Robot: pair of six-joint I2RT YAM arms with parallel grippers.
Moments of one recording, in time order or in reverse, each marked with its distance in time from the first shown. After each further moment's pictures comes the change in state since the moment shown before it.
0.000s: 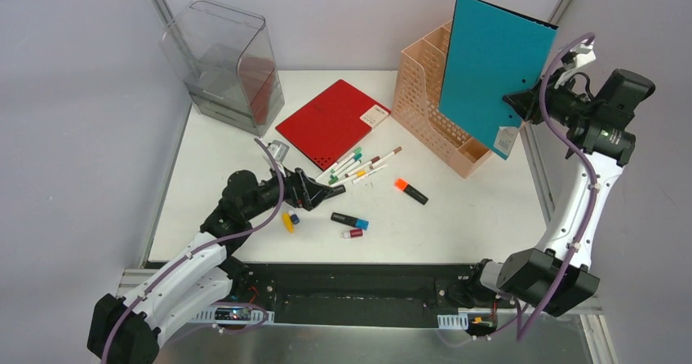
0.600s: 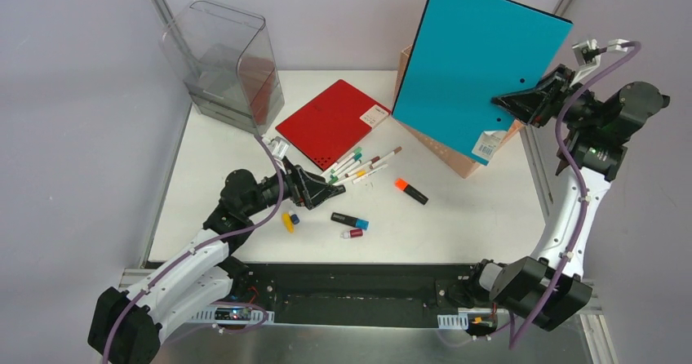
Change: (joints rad) left arm 0.000 0.038 0.000 0.163 0.129 -0.119; right arm -0.005 -0.082 -0.210 0.880 -0.454 0.905
